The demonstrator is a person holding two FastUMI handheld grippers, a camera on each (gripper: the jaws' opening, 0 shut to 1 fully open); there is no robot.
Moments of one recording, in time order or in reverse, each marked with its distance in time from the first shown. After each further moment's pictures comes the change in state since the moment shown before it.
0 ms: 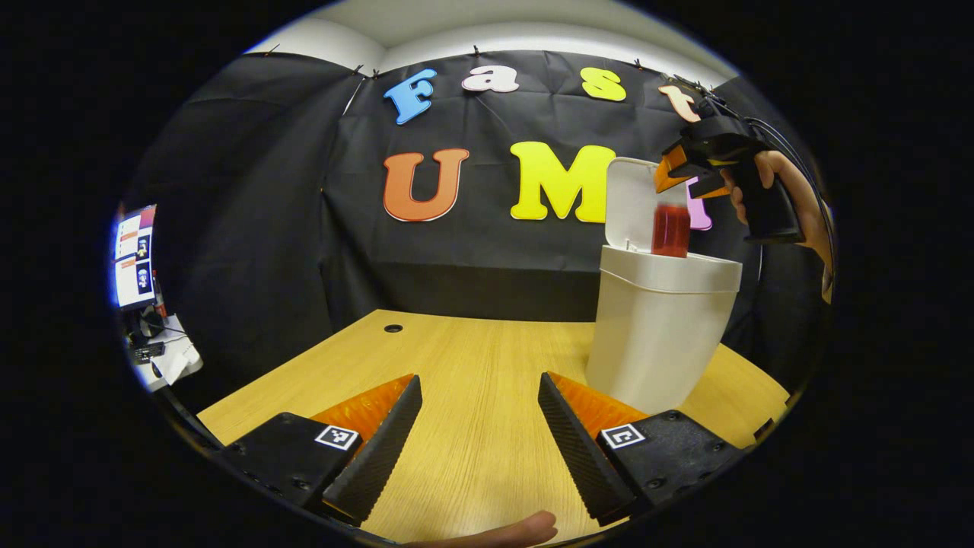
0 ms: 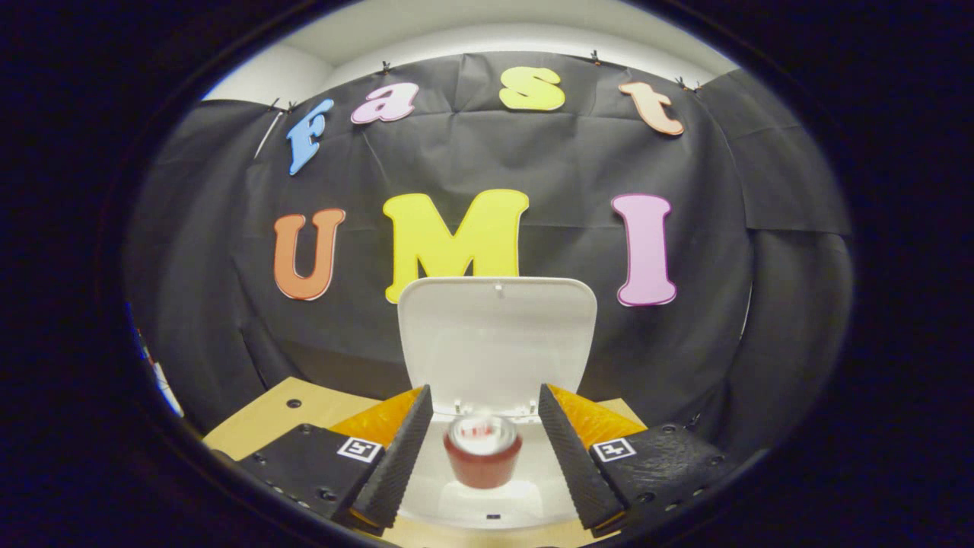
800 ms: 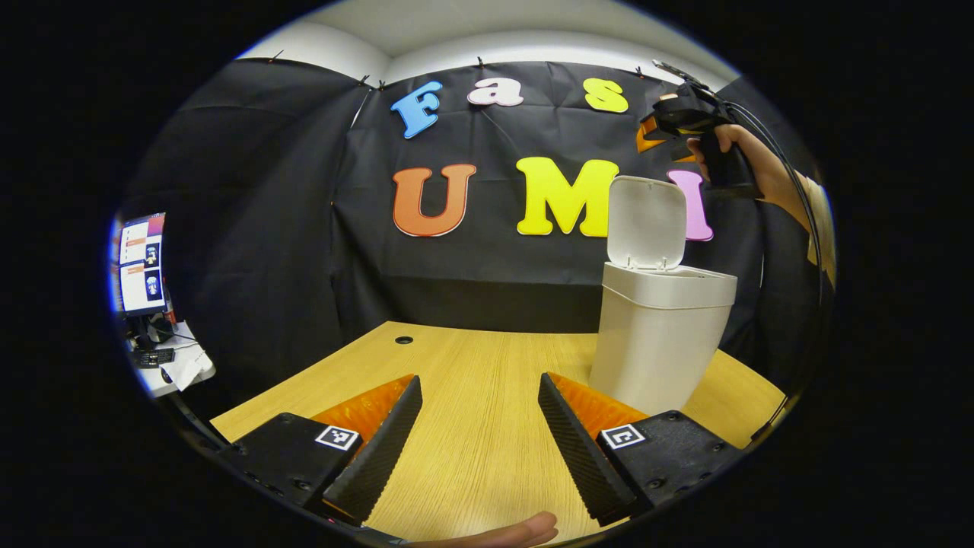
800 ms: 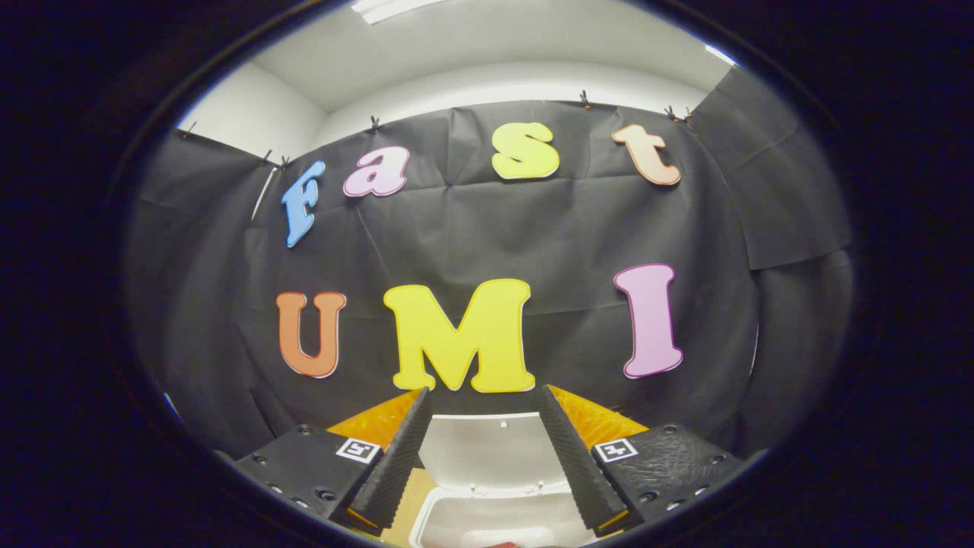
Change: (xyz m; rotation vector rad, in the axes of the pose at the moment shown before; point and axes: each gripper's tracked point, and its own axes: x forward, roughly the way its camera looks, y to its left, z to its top) left arm -0.016 0.007 0.015 -0.005 -0.026 0.021; right arm 0.020 0.015 0.126 0.053 -0.221 0.037
